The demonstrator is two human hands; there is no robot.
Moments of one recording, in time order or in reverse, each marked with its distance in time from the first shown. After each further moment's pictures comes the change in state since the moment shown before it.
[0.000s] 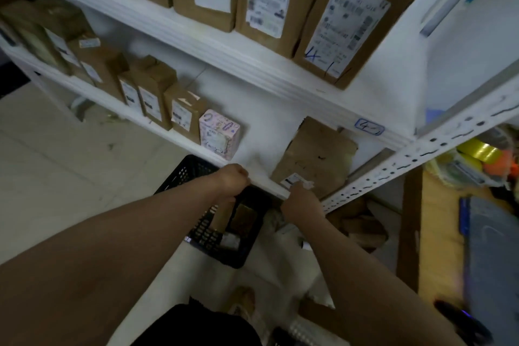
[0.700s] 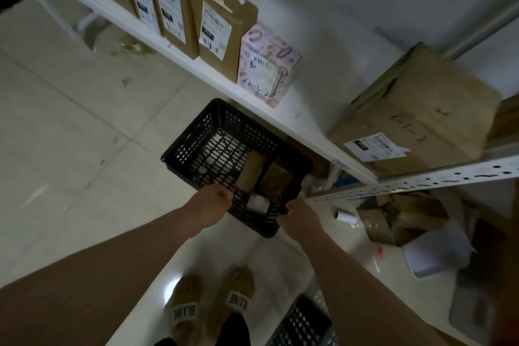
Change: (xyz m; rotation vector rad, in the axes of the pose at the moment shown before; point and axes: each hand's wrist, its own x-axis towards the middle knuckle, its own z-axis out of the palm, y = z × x) left_hand 0.068 -0.247 -0.002 -0.040 0.065 -0.172; right_hand 0.059 0.000 0.226 0.141 -0.343 0.110
